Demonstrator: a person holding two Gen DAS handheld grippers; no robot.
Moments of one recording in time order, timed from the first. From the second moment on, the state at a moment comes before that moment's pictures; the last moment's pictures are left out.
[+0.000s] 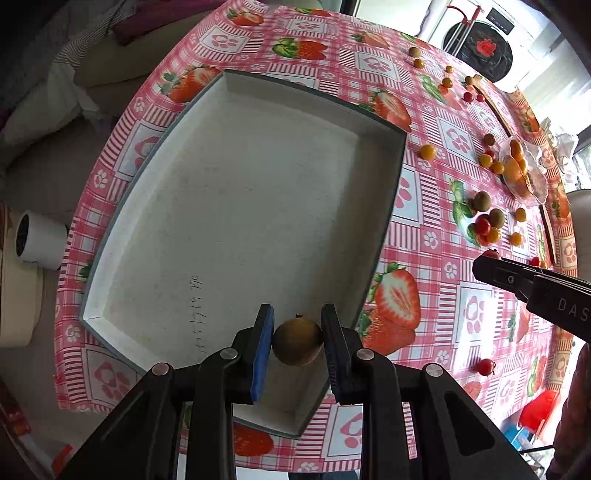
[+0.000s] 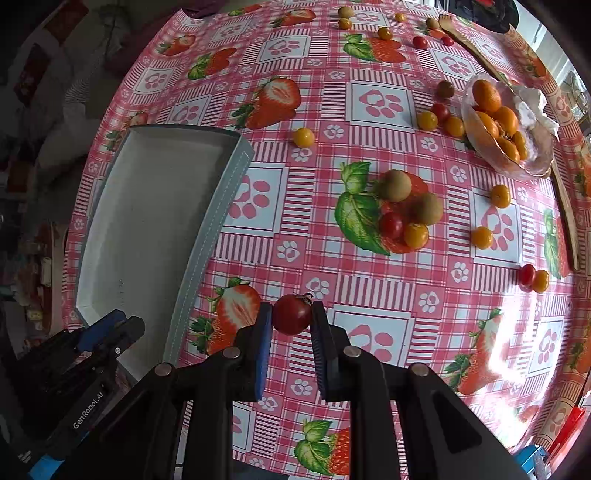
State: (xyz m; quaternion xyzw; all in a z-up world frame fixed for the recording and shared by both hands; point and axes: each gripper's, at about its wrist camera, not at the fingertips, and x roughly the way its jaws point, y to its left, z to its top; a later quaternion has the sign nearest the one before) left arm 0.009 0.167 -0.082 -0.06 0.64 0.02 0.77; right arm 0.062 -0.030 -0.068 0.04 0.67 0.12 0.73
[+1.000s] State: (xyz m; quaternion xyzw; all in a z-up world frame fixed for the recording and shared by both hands) left arm 0.036 0.230 -0.122 0.00 0.62 0.09 0.78; right arm 0.149 0.118 -0.125 -0.02 0.70 0.16 0.70
